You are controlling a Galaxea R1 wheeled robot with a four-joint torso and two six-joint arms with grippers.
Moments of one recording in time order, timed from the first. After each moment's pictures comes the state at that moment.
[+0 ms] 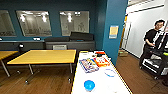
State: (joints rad) left arm 1.56 3.01 -2.65 0.18 -0.13 -0.10; right arm -1.55 3.00 -2.64 -0.08 0.03 0.04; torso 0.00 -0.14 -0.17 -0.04
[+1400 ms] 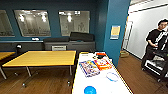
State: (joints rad) left arm 1.56 3.00 -2.65 0.18 -0.13 -0.10; right arm -1.56 2.98 -2.62 -0.07 0.05 0.05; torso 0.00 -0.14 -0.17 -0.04
